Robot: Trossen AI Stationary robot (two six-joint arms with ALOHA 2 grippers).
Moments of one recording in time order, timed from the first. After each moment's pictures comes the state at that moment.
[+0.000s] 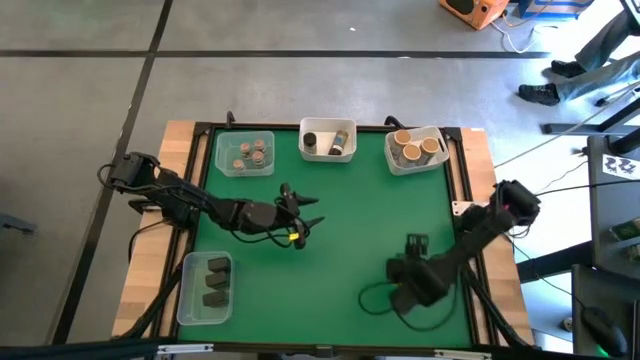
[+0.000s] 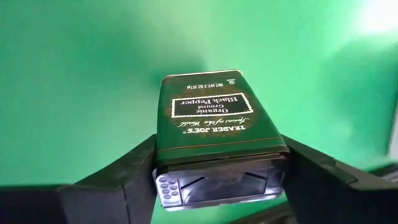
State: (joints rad) left arm -0.22 1.53 0.66 0.63 -0.56 -0.09; right arm 0.71 1.74 1.30 -1.34 0.20 0.78
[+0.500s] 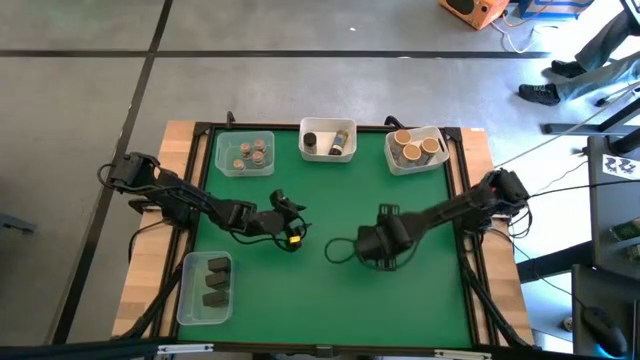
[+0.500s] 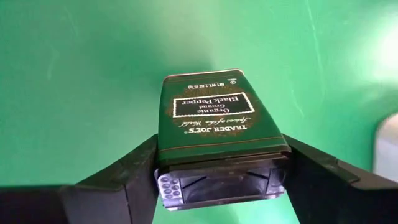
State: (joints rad) left arm -0.23 1.53 0.66 0.25 -0.56 -0.33; right arm 0.36 1.74 1.32 -1.19 0.22 0.43
